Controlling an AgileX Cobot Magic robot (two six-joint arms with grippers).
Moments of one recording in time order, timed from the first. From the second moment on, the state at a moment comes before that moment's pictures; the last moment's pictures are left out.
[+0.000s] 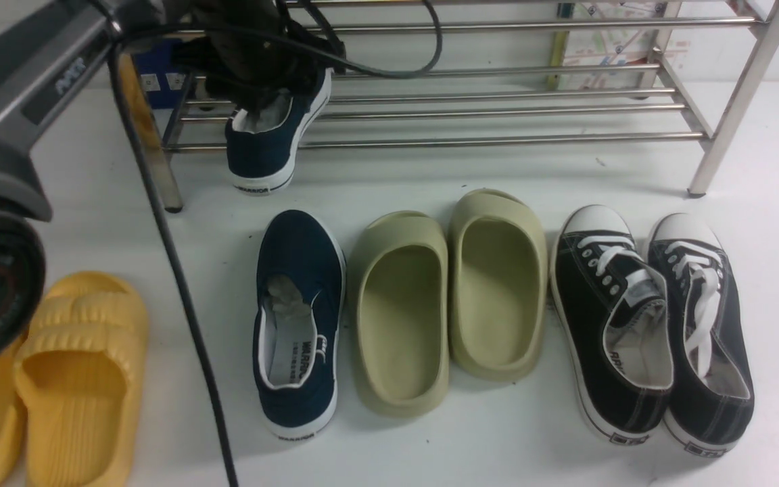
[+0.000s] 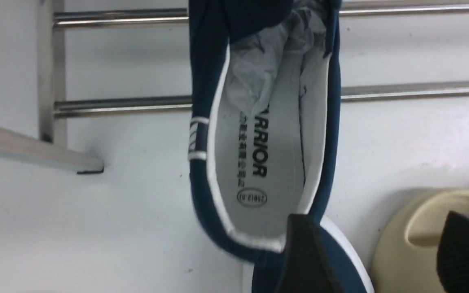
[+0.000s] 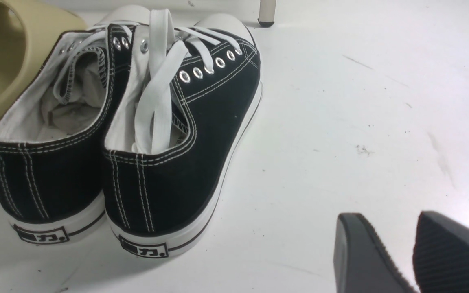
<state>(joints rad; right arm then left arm) -0.01 -0.01 0.01 -0.13 0.39 0.15 -0.31 2.06 -2.12 0.11 1.12 -0.30</state>
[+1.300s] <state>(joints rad) -0.01 -0.01 0.01 -0.13 0.39 0.15 -0.27 1.97 -1.67 0.15 0.56 -0.36</state>
